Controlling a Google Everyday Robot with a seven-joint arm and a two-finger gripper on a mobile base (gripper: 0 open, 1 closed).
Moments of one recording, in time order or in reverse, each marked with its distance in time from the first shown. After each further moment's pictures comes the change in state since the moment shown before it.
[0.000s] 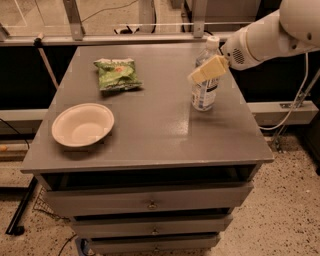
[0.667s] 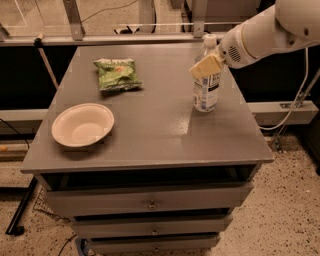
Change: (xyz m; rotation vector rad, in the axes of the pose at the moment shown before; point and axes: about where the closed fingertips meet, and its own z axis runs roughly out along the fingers) arm -0.009 0.014 -0.004 -0.014 0.016 -0.012
